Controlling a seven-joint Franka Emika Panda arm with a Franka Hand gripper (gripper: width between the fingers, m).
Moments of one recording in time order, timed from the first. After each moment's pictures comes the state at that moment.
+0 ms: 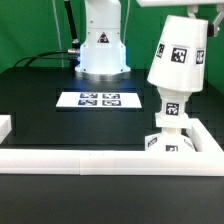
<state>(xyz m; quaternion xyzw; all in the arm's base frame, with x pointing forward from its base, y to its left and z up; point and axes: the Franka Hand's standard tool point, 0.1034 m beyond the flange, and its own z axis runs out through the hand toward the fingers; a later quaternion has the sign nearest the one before) 0.603 0.129 0.186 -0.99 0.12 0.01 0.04</state>
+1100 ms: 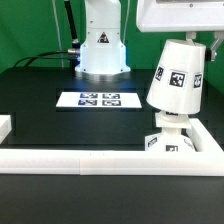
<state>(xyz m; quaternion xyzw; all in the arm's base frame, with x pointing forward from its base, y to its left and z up) 0.601 0.130 0.160 -0.99 0.12 0.02 0.03</state>
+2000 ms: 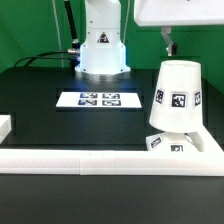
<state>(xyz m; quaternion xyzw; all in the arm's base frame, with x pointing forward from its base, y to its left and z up) 0.590 0.128 0.171 -0.99 0.13 0.02 0.03</state>
